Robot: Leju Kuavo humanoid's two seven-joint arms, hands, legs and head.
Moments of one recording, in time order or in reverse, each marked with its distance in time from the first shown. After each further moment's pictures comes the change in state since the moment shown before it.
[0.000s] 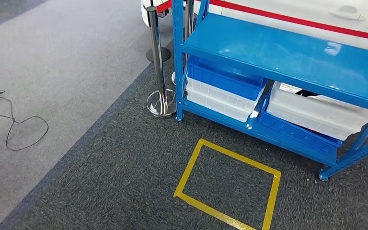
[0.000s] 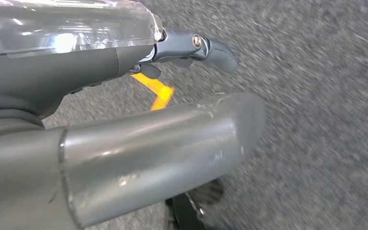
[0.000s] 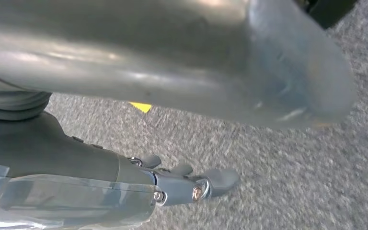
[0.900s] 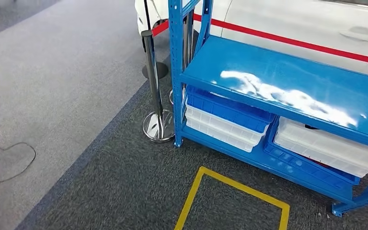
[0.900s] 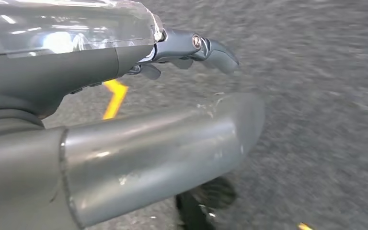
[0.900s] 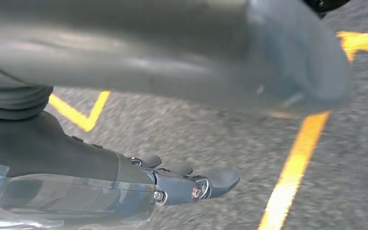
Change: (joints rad) left arm 0.011 0.002 -0.003 0.005 0.005 0.010 0.026; right arm -0.004 0.005 -0.041 0.004 -0.055 0.034 -0.029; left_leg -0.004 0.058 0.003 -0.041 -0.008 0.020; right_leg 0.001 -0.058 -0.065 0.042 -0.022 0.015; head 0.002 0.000
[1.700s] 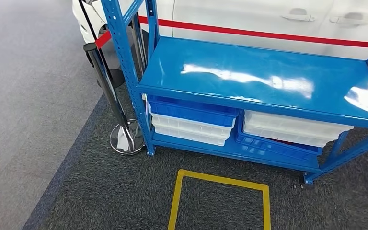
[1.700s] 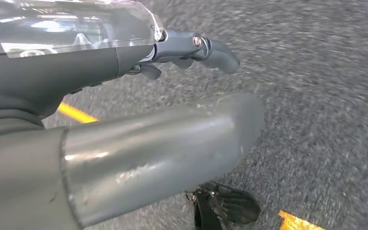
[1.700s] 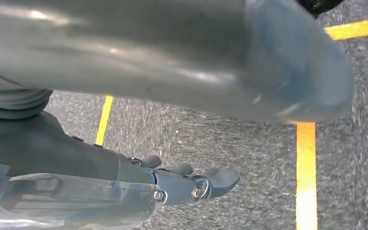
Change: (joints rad) left arm -0.013 0.021 -0.004 0.001 -0.003 0.012 0.067; right arm -0.017 0.021 -0.047 0.000 -0.015 0.002 0.014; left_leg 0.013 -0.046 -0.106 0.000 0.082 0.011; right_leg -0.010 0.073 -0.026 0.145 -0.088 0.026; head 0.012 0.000
